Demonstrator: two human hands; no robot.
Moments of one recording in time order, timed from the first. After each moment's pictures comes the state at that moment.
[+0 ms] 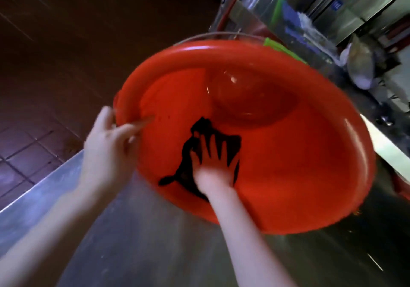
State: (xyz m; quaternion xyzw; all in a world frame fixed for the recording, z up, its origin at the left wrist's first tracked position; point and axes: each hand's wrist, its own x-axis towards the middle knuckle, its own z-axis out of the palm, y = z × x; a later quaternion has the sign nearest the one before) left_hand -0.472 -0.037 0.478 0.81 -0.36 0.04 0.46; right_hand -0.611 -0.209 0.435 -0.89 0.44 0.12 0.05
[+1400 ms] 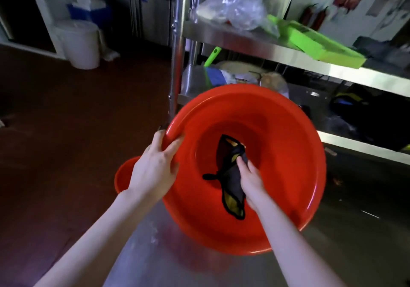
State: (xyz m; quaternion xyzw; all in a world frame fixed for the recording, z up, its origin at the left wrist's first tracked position) left_hand -0.430 -0.095 0.645 0.75 -0.61 -0.01 0.25; right_hand -0.639 -0.224 0.585 -0.53 0.61 -0.31 0.49
